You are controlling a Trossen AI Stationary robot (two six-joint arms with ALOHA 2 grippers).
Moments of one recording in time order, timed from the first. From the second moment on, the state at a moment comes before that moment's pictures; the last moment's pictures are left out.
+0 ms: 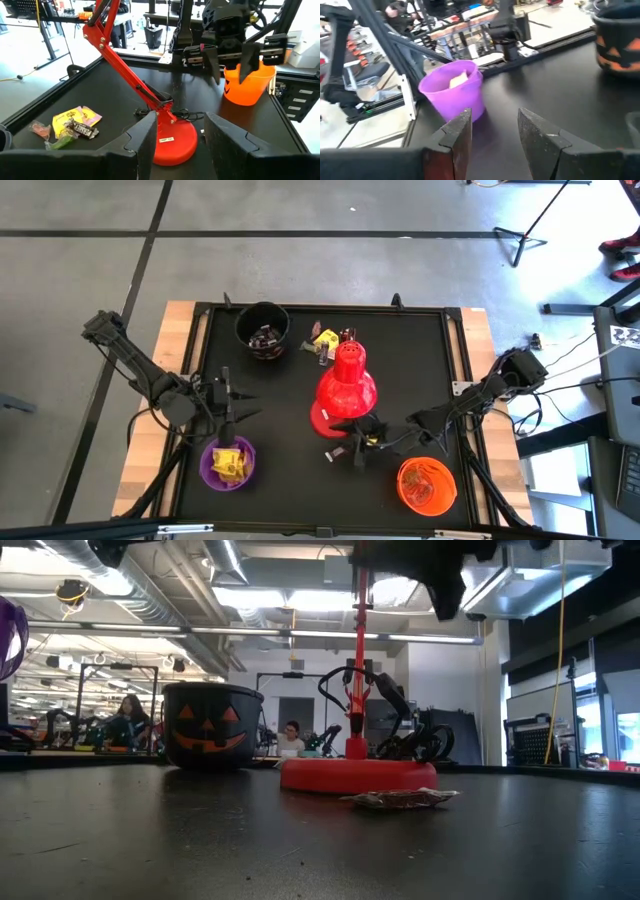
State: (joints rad) left arm -0.68 0.83 0.62 -0.13 -0.87 -0.34; right arm 0.51 1.62 0.82 0.61 0.55 0.44
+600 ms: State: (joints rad) left arm -0.68 0.83 0.62 -0.14 -0.84 -0.33; right arm 0.51 1.78 1.04 0.30 0.40 0.41
